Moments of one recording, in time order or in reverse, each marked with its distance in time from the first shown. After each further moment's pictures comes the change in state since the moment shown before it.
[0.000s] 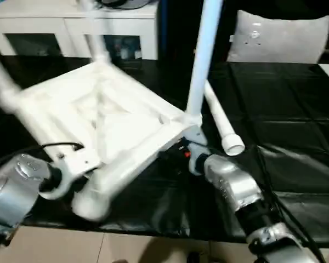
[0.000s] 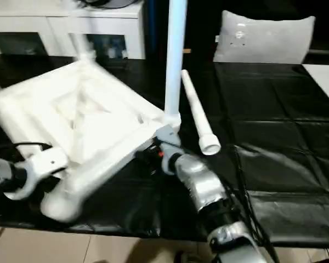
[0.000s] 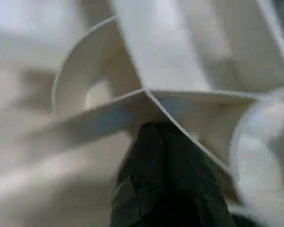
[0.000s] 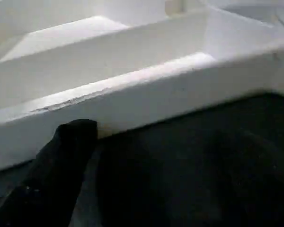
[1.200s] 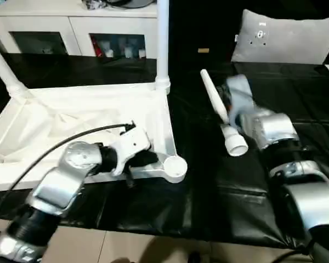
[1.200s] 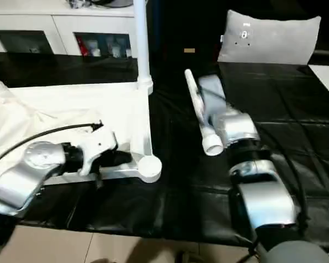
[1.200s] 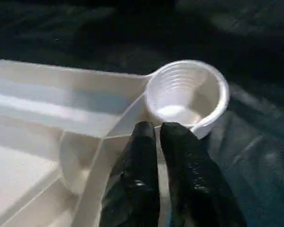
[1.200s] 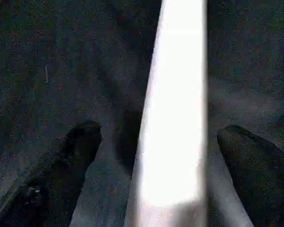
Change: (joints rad) left arm -0.155 -0.264 -0.018 0.148 -0.061 -0.370 0.115; right arm -0.438 -0.198 -0.166 0.393 -0.058 0.352 -0.162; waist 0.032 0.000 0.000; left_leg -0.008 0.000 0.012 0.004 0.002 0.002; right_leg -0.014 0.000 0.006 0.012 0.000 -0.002
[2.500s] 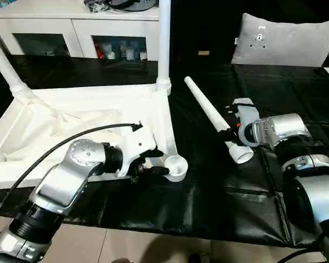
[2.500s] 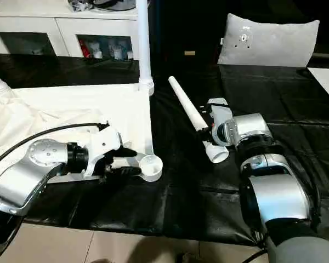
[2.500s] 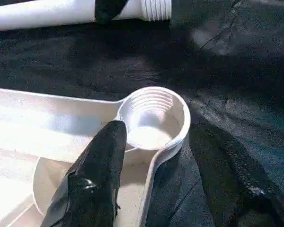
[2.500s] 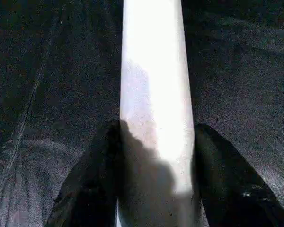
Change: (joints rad) left arm -0.038 -0.014 -0.023 -0.014 -0.048 0.043 -0.038; right arm -0.031 -0.077 -0.012 0.077 0.036 0.119 0.168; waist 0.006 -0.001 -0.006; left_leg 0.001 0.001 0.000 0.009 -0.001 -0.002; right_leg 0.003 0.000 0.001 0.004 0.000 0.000
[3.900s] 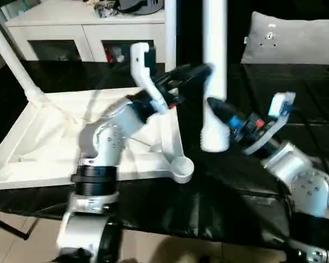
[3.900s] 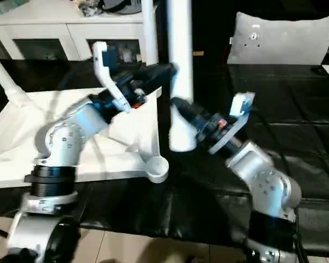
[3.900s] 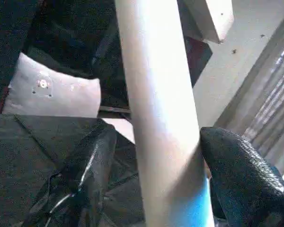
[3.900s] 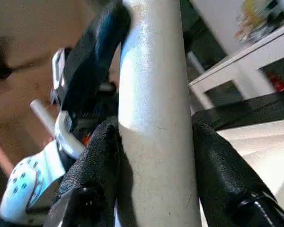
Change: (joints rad) left arm -0.317 -0.570 0.477 0.199 -0.521 0.184 0.419; right arm 0.619 0.197 -0.287 -1.125 0.770 0.016 0.304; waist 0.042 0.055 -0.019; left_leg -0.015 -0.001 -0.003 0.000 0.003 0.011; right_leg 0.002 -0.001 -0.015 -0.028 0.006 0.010
